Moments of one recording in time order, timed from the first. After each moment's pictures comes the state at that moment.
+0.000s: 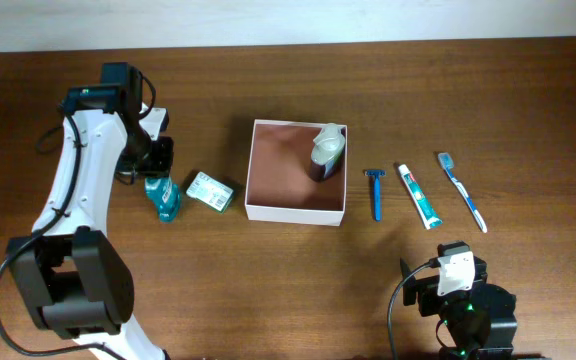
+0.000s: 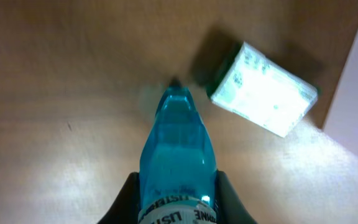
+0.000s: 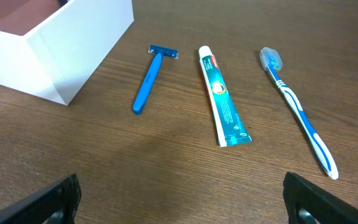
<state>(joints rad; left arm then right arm) 0.04 1.90 1.68 -1.28 0.01 0.11 -0.01 0.02 0.17 -0.66 -0.13 -0.15</state>
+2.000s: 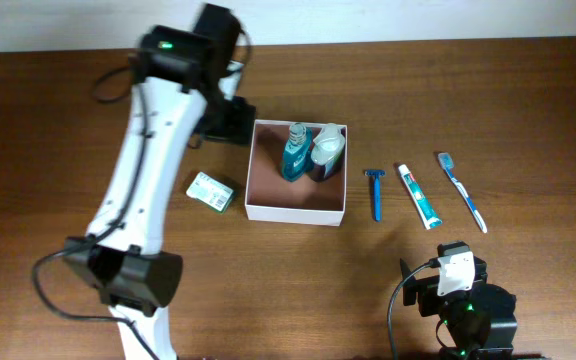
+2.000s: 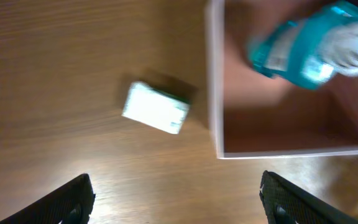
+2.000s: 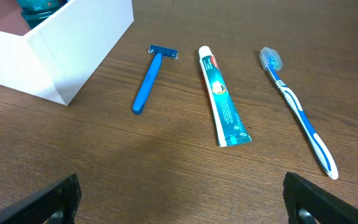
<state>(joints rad) -0.30 2.05 2.36 -1.69 -0.07 -0.14 -0.01 0.02 0.17 -0.66 -0.13 -0.15</state>
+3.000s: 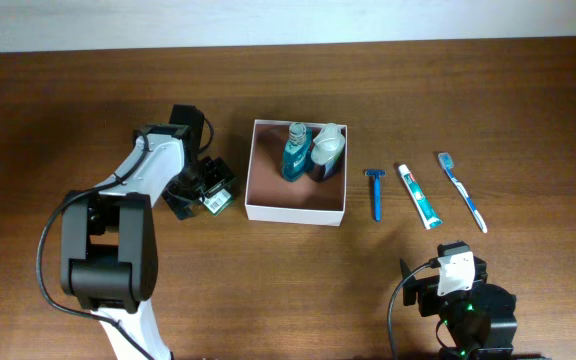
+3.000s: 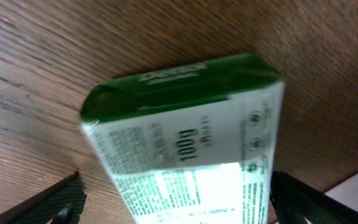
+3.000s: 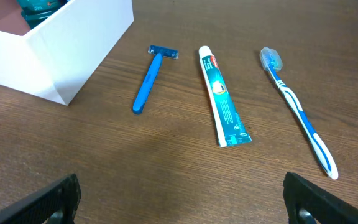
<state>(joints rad) -0.12 2.04 1.38 -0.90 0.13 -0.73 -0.01 0.02 0.17 -0.66 -0.13 -0.15</state>
